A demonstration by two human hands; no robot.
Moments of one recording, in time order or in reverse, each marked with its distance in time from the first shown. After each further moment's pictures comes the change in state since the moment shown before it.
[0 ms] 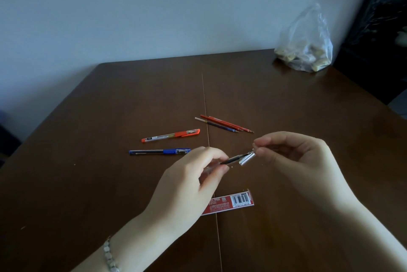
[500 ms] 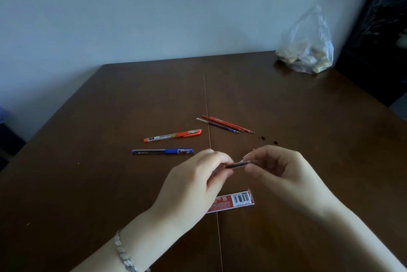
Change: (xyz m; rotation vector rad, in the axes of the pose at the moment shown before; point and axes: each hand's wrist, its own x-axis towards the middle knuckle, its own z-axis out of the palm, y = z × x) left_hand 0.000 0.000 0.005 0.100 -0.061 0.067; right_hand -0.007 0.014 0.009 -0.186 -0.204 0.039
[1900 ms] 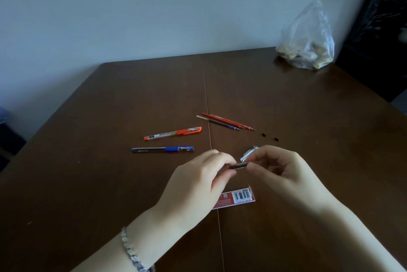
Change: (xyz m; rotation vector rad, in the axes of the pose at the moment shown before) left_hand 0.001 -0.003 0.006 0.014 -0.028 0.061; right_hand 0.001 0.016 0.002 -0.036 -0.010 -0.008
